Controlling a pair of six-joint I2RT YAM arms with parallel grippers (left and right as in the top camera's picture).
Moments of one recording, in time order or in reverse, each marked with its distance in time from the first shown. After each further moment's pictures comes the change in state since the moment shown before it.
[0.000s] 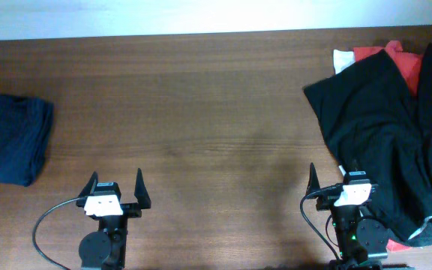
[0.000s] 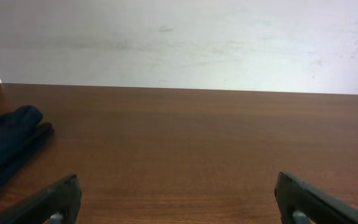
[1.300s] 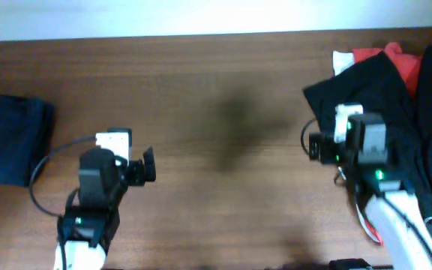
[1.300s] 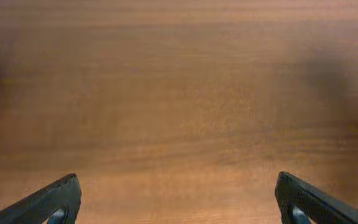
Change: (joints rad) left arm 0.003 0.880 0.580 -0.259 0.113 0.001; right arm -0.001 1.128 0.818 -0.433 0.112 0.001
